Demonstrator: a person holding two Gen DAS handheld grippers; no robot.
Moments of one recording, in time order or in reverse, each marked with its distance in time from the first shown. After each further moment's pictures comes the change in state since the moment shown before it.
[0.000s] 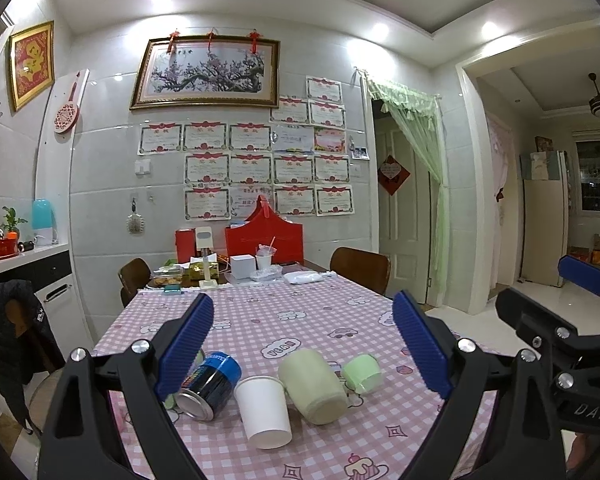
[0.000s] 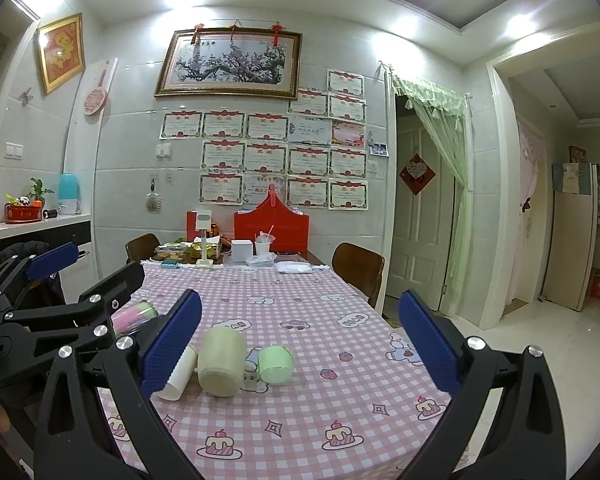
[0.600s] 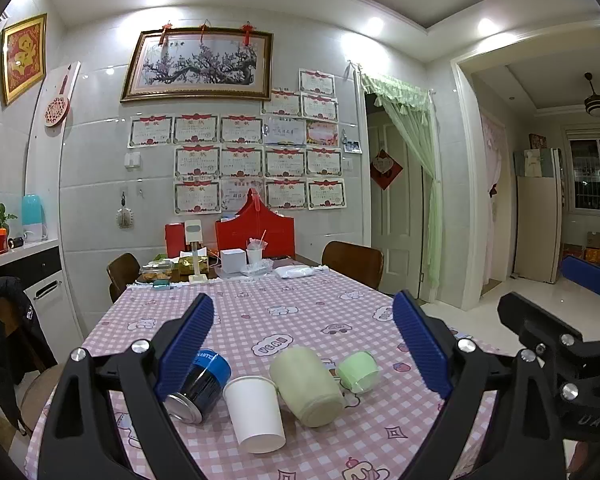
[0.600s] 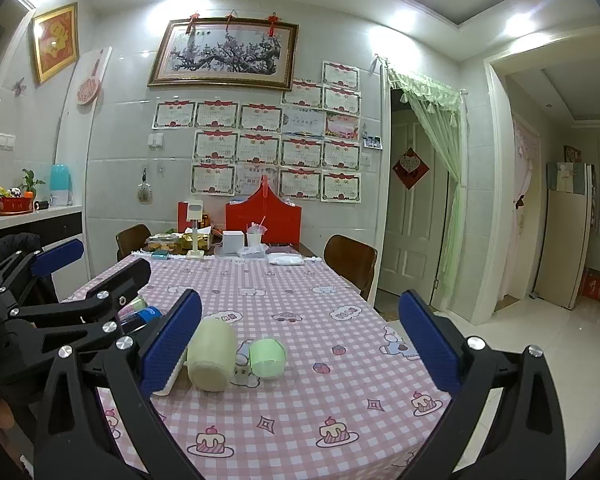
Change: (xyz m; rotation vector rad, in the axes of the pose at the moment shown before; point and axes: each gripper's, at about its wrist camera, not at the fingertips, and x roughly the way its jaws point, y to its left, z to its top) left arm 0.021 0.002 -0.010 0.000 0.022 -0.030; right arm 0.010 0.004 -0.002 -0.017 0.033 -0.029
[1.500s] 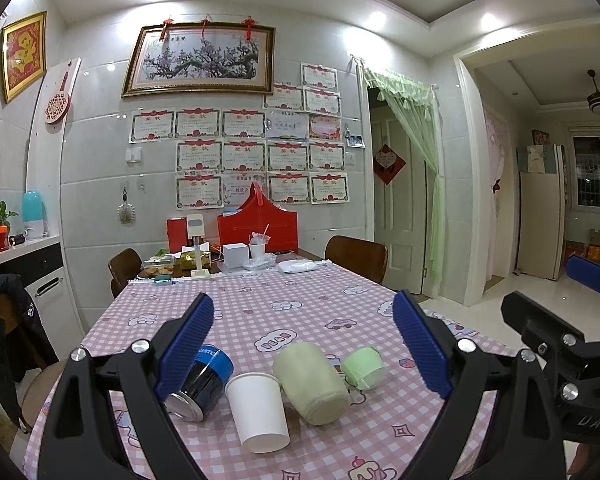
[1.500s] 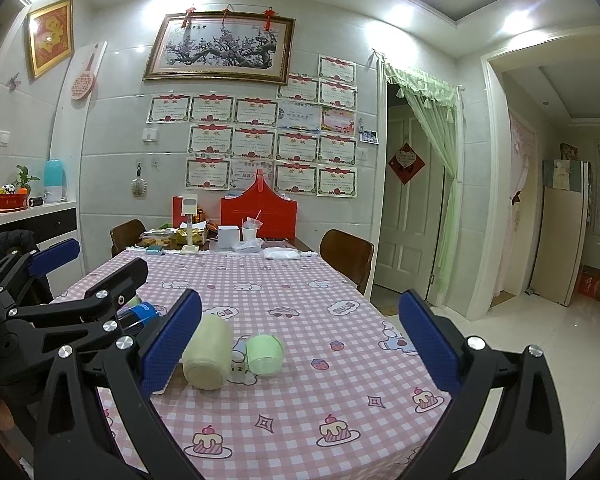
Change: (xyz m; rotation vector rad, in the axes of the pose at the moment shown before) left arm 0.009 -0.001 0.000 0.001 0.019 0.011; right arm 0.005 0.002 -0.002 0.003 0.016 -0.019
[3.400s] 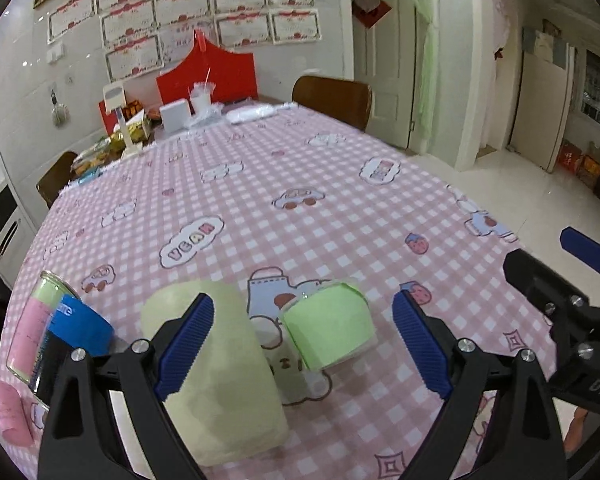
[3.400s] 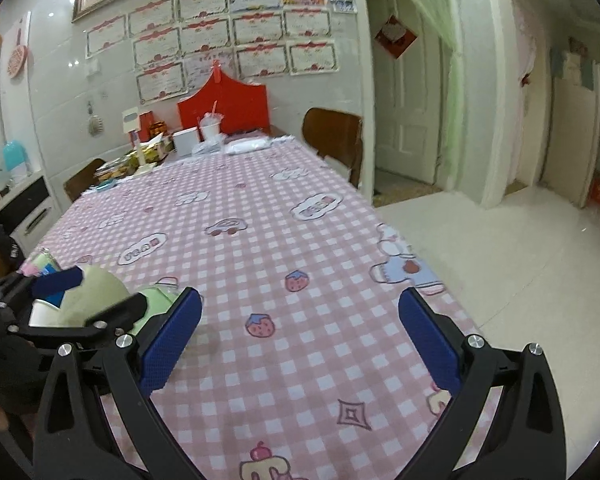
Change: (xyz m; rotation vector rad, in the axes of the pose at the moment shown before) left arm 0.230 -0.071 -0.058 0.074 0.620 -0.072; right arm 0.190 -0.100 -0.053 0.186 0.441 0.063
